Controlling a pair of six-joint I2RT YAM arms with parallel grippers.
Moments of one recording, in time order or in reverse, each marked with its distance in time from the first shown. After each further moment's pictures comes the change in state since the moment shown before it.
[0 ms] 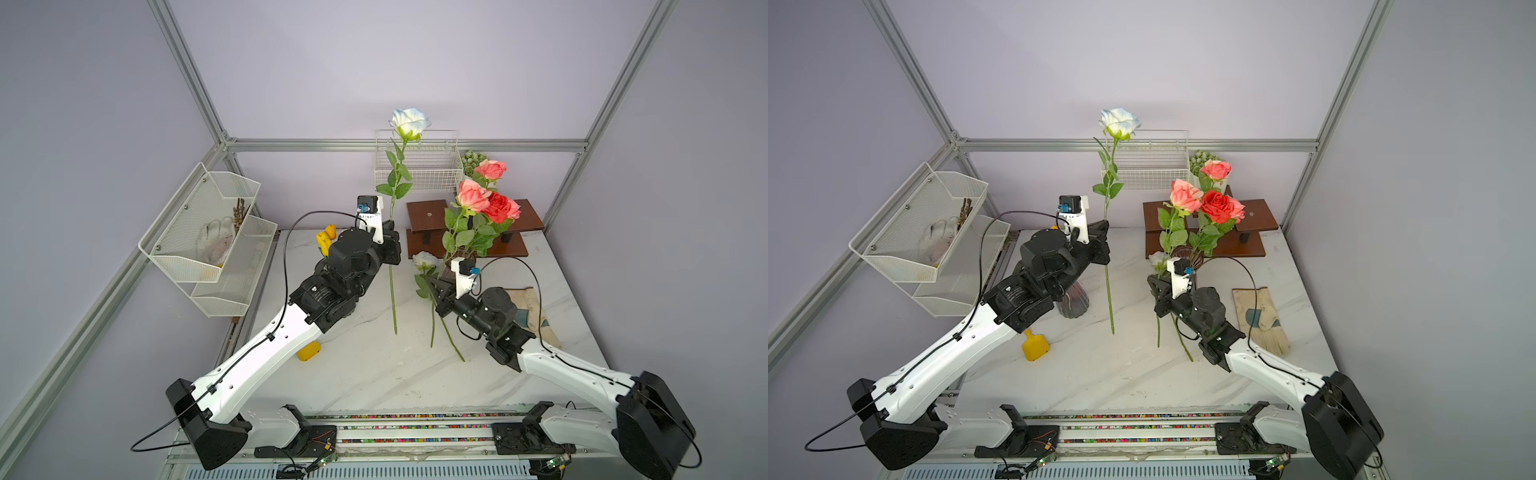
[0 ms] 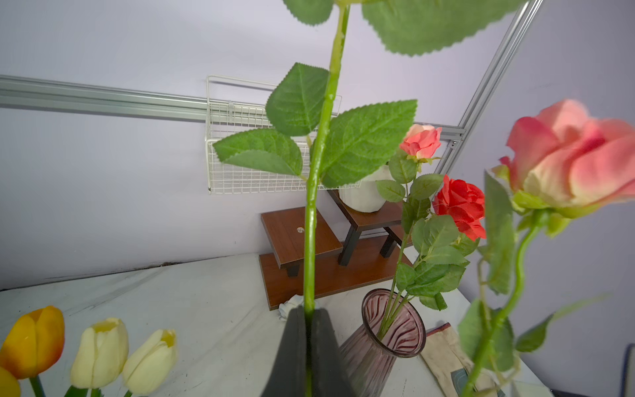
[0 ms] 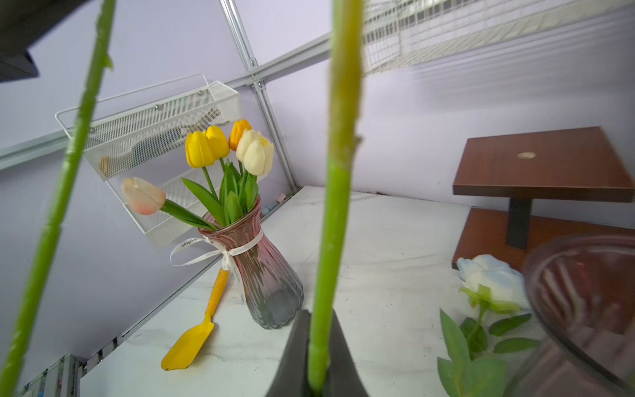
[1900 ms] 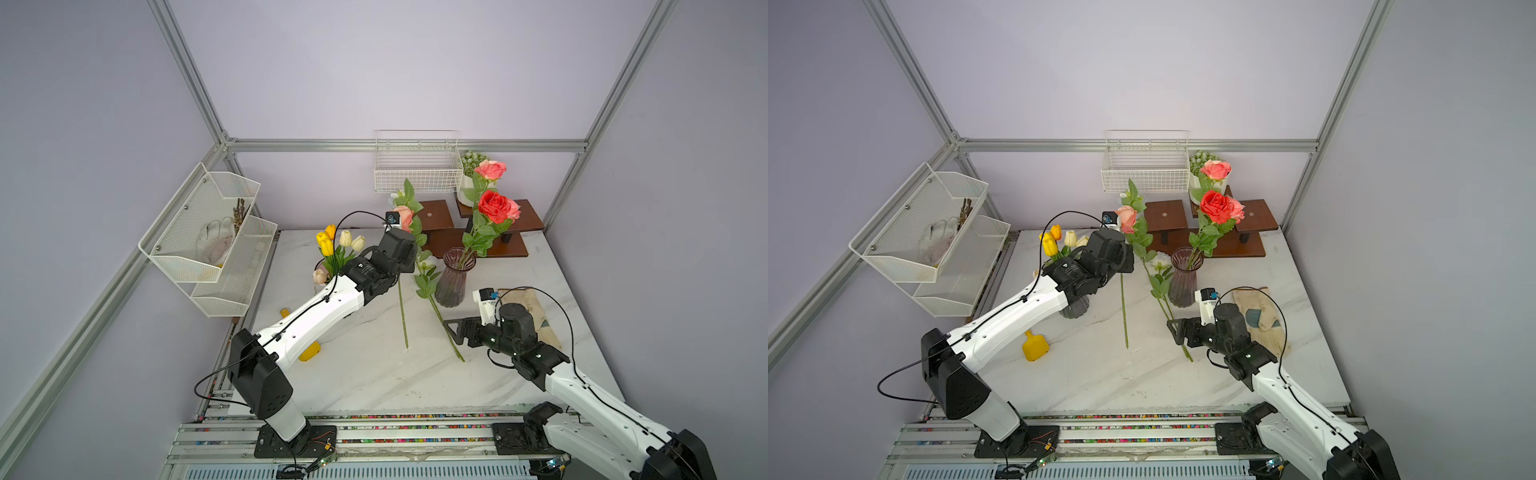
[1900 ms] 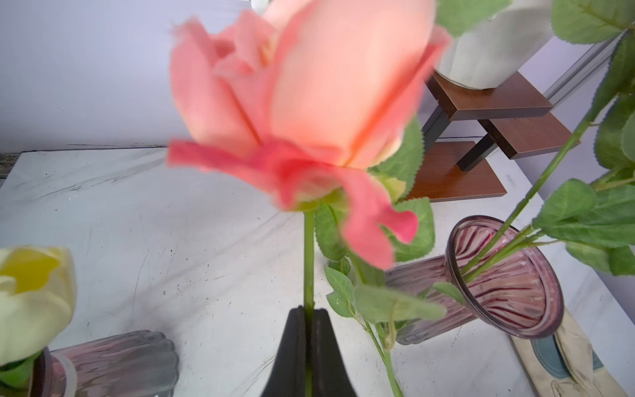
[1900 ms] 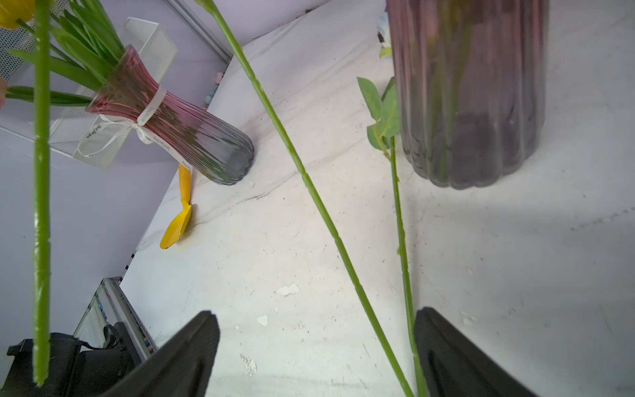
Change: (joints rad) left arm 0.015 0.291 0.092 -0.301 -0.061 -0.203; right arm -0.190 -0.135 -0.096 -0.559 -0.257 0.184
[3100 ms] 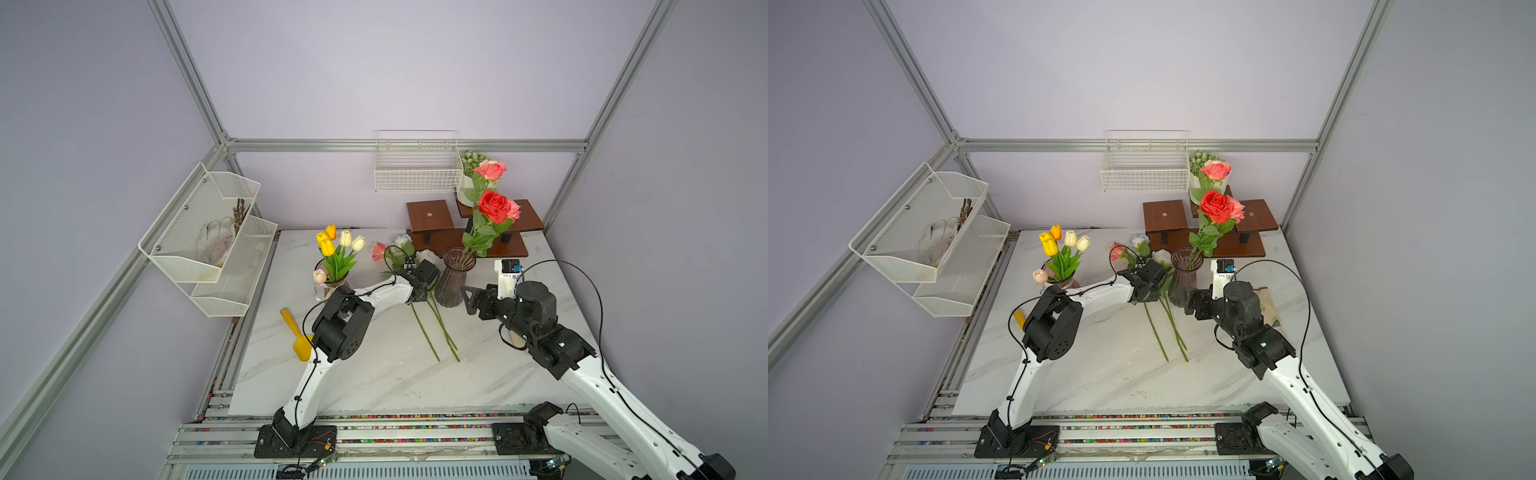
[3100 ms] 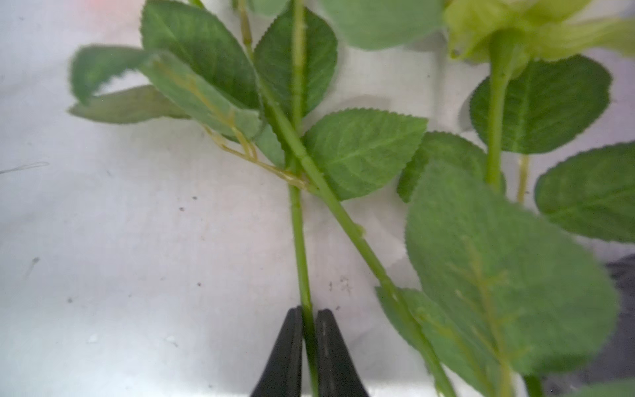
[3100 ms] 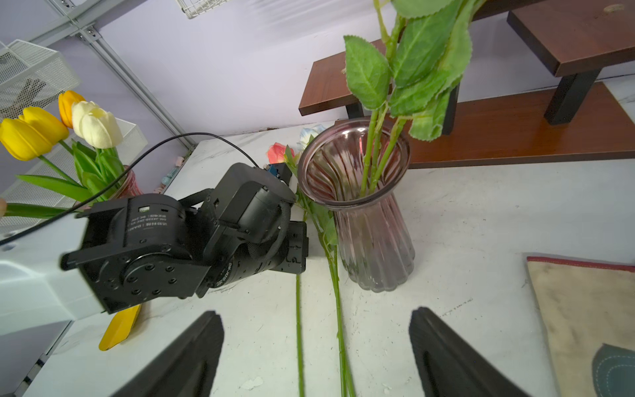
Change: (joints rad) left arm 0.024 0.698 0.218 -0.100 0.054 -0.255; right arm -0.014 -0.098 0.282 -0.259 0.313 -0.098
